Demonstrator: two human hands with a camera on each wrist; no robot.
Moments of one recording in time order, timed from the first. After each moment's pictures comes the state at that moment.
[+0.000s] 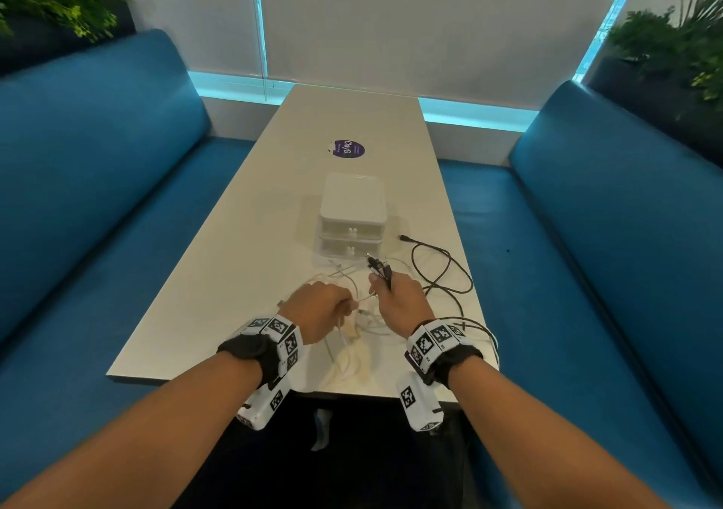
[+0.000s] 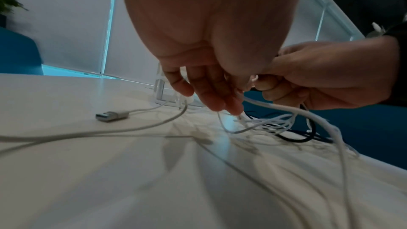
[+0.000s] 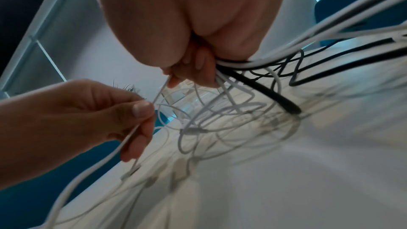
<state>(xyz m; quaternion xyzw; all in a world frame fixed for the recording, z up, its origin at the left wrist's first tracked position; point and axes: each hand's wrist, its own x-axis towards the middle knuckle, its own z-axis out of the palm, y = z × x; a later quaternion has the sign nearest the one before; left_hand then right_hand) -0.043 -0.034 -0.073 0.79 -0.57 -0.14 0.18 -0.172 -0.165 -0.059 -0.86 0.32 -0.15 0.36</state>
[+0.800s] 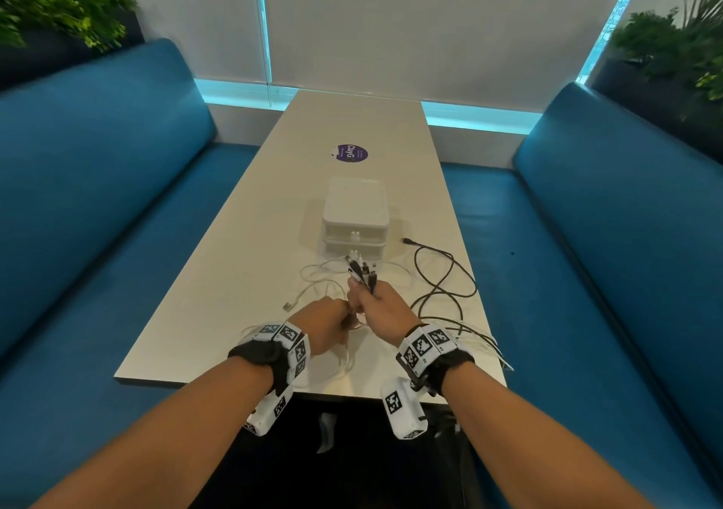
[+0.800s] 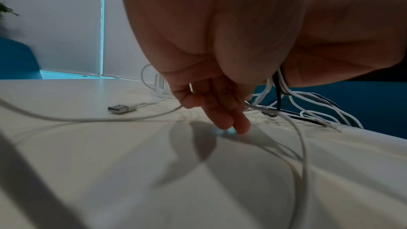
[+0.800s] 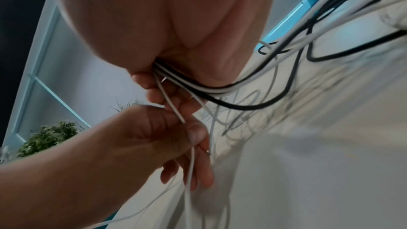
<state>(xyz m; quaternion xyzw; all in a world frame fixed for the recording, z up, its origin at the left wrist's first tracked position) -0.056 -0.036 -0.073 0.81 -0.54 -0.22 0.10 -0.161 -0.143 -0.060 -0.82 0.23 -0.10 0.52</state>
